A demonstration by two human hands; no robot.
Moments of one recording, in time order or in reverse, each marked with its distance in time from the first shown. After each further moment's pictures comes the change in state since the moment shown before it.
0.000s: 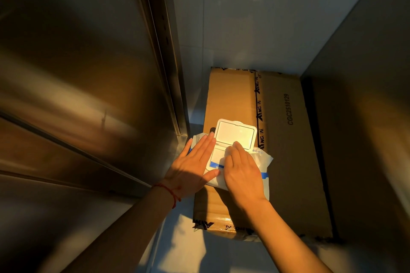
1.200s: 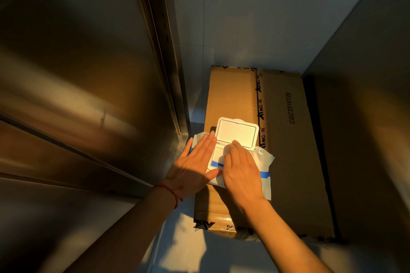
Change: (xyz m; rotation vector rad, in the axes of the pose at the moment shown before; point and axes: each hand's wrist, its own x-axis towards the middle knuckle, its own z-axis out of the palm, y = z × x) left_hand 0.003 0.005 0.000 0.029 0.094 0.011; right_hand 0.004 -0.005 0.000 0.005 0.066 0.005
